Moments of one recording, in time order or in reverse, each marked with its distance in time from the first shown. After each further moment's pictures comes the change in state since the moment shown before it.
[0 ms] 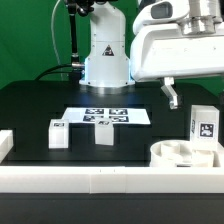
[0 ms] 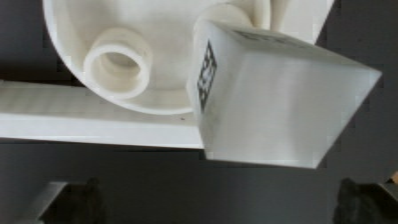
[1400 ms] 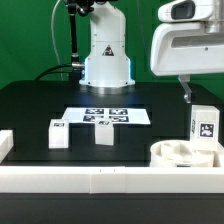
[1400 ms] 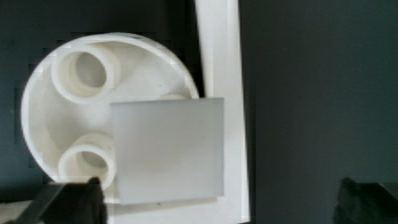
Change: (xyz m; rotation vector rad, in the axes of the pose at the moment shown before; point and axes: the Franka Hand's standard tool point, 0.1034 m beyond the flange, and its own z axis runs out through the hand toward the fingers) arm -0.003 -0.023 -0.004 -0.037 -0.386 0.160
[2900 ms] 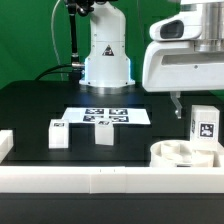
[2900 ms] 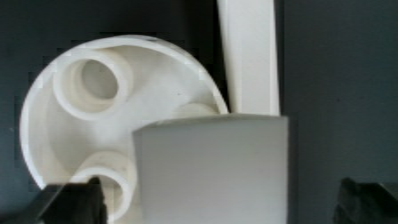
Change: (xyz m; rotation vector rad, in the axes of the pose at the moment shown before) arm 0.002 0.013 0.024 -0.005 0.001 0.040
